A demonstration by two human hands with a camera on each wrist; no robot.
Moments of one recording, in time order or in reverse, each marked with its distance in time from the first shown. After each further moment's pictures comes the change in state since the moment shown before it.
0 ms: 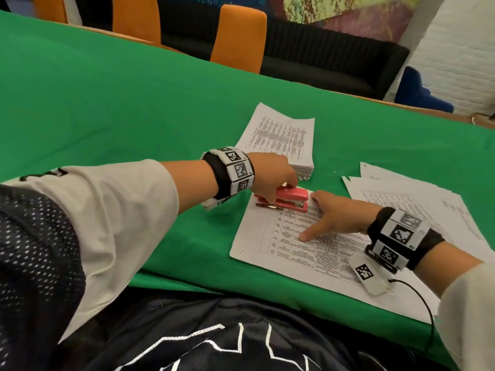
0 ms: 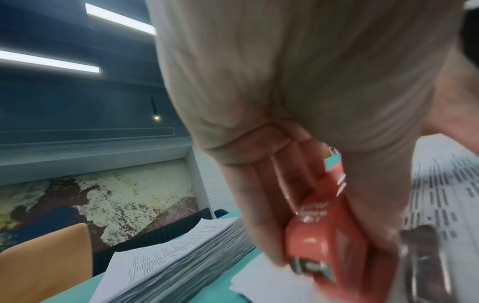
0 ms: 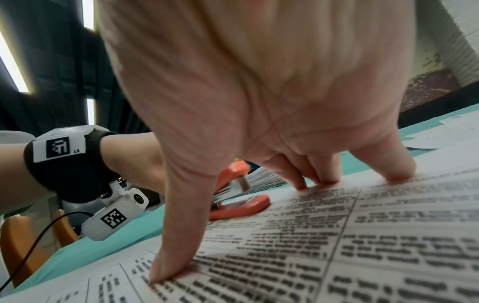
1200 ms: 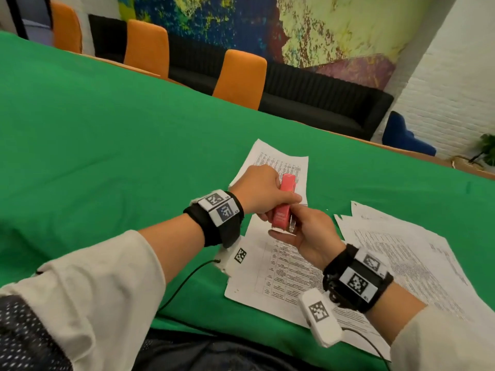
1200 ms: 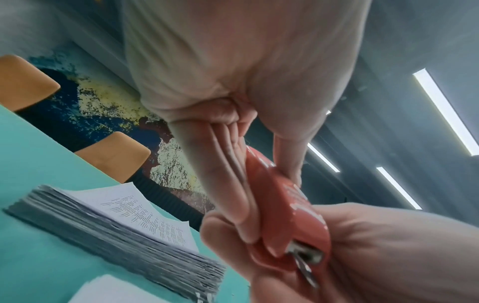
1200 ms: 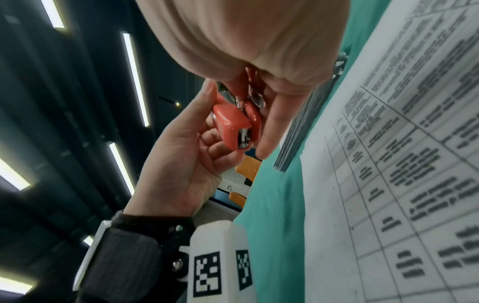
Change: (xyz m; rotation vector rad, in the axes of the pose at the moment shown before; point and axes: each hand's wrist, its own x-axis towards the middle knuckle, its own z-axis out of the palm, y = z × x) left_hand -0.028 0.007 -0.024 -0.879 0.504 -0.569; right_hand 0.005 -0.065 0.005 1.487 0.328 -0.149
